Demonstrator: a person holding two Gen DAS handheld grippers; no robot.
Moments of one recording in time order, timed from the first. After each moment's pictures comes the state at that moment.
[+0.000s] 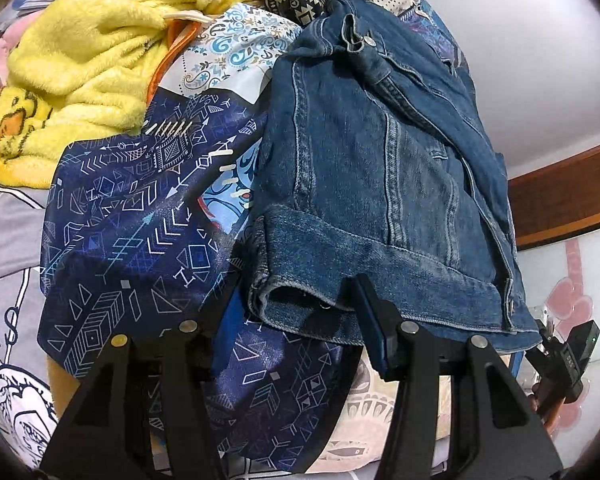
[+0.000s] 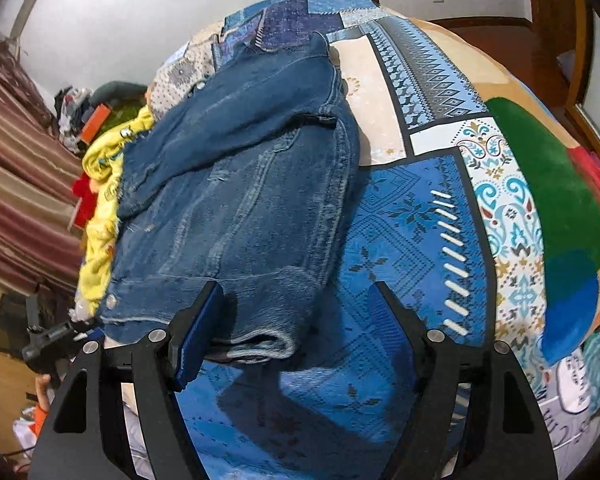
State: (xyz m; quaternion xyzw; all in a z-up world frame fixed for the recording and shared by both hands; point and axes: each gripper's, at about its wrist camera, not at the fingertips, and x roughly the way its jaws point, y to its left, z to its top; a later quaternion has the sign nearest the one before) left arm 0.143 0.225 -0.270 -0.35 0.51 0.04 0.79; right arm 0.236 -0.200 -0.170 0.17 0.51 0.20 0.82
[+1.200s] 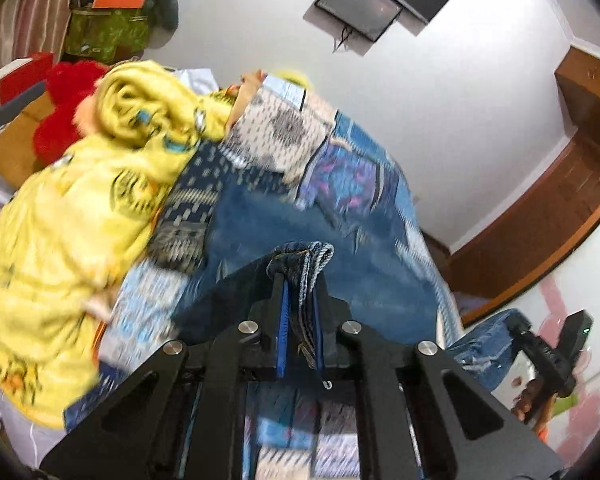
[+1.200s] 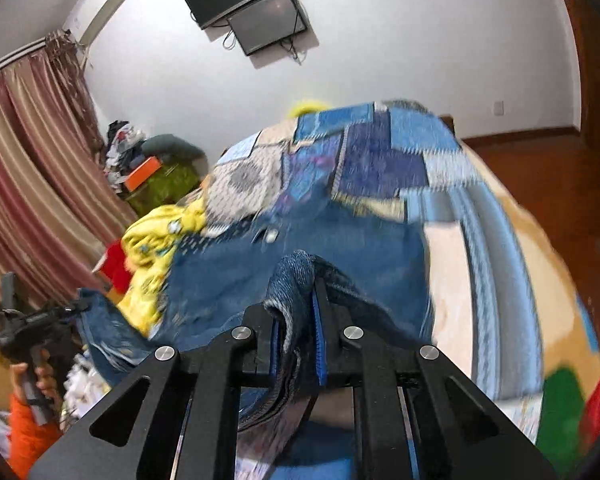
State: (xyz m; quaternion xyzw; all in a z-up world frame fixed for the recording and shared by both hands) left arm 0.287 0.263 -0.096 -0.30 0.33 0.01 0.90; right arm 0.365 -0.138 -0.062 0.13 0.35 0.26 0.89
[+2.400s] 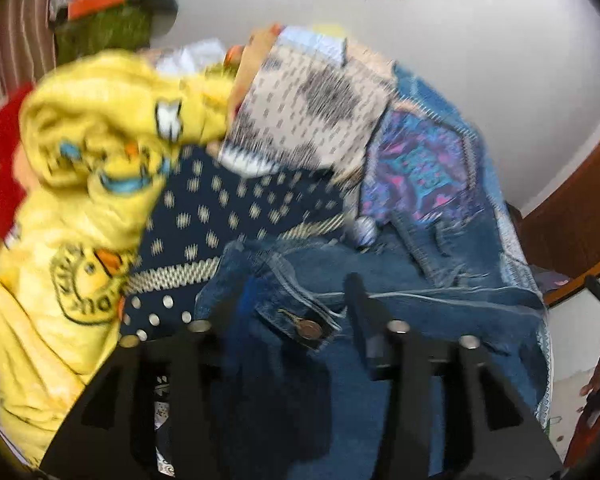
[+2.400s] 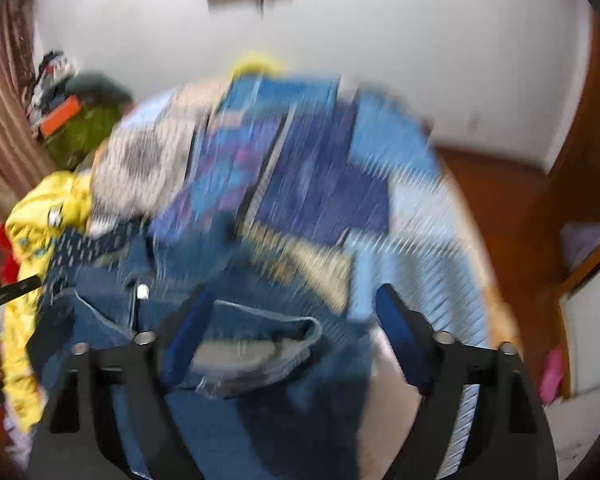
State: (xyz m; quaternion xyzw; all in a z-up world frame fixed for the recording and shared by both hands) left arm 0.479 0.267 -0.159 -0.19 0.42 0.09 0.88; right arm 0.530 -0.101 -0.070 -0.03 0.40 0.16 0.90
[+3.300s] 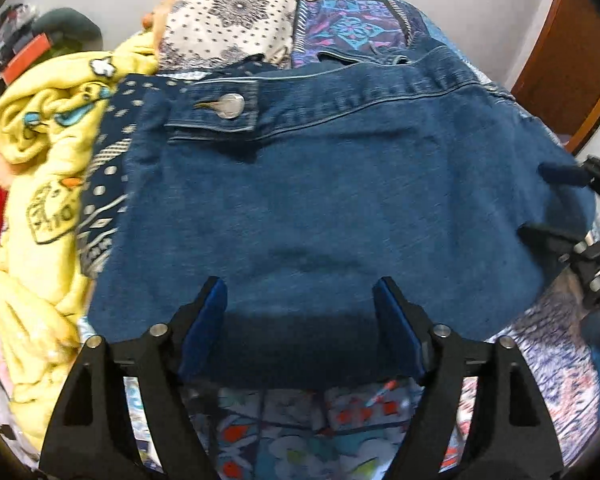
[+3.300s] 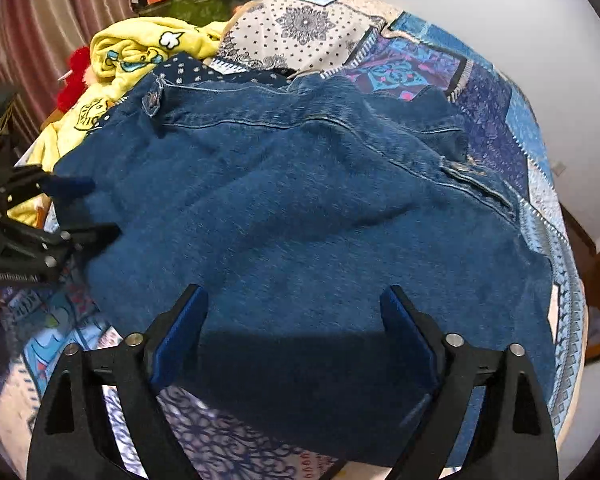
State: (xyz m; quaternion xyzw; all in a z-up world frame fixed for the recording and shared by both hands) left arm 0.404 0.188 -0.246 -0.03 0.51 0.01 0.86; right arm 0.426 0.014 -0.176 -0.18 0.46 0.31 0.81
